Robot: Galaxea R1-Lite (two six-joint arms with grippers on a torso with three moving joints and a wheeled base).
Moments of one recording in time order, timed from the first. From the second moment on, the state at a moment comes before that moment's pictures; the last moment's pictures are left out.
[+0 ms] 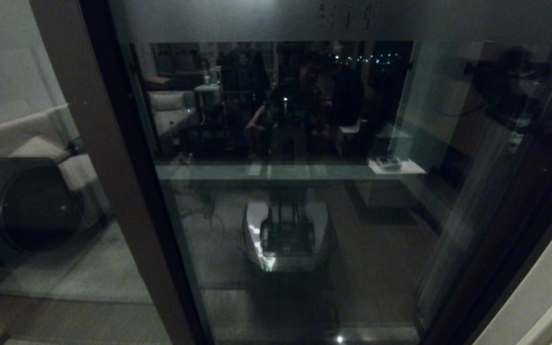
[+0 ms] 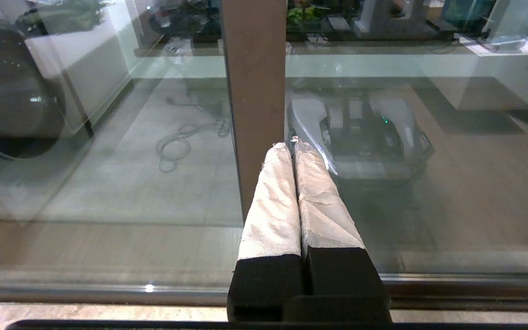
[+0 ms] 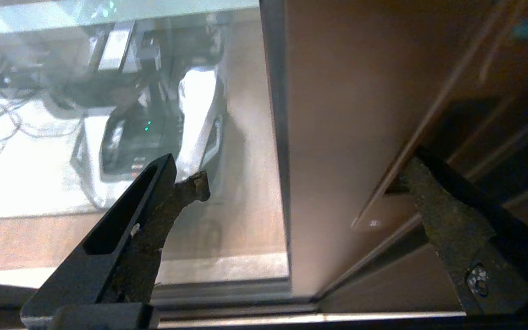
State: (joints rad) left arm 0.00 0.00 0.00 0.01 -0.01 0.02; right arm -0.54 2.04 -1.92 0.29 0.48 -0.17
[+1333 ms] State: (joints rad) left arm 0.00 0.00 0.00 0.01 -0.01 0.02; right arm -0.47 2.03 -1.86 0.24 0.46 -0.15
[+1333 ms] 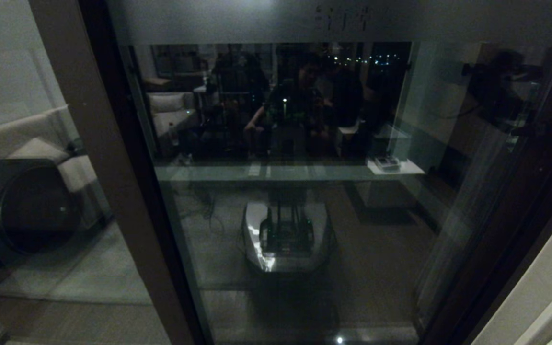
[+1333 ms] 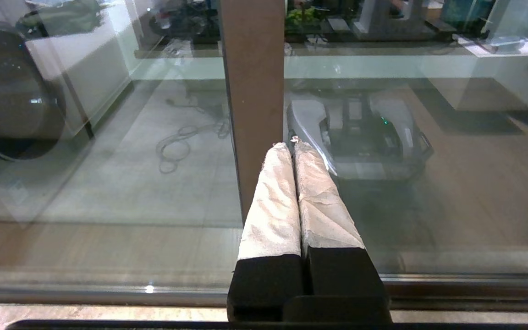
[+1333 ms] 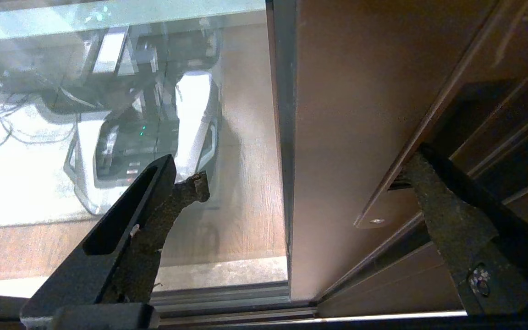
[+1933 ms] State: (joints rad) left arm 0.00 0.00 0.00 0.01 -0.01 0.02; right arm -0.46 2.02 -1.85 0.25 0.47 -0.15
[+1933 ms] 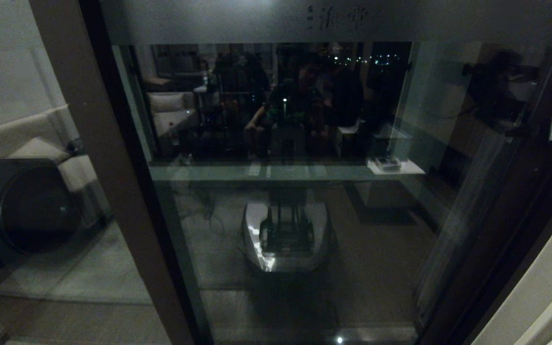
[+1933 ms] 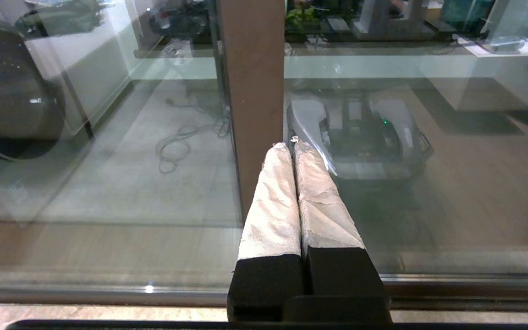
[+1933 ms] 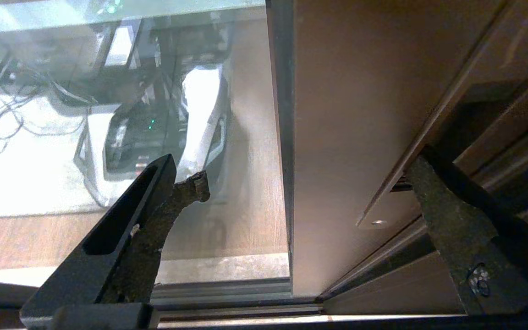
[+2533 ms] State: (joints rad) left arm 0.00 0.00 0.00 0.01 -0.01 0.02; right arm -0.42 1.98 -1.79 0.25 0.48 -0.15
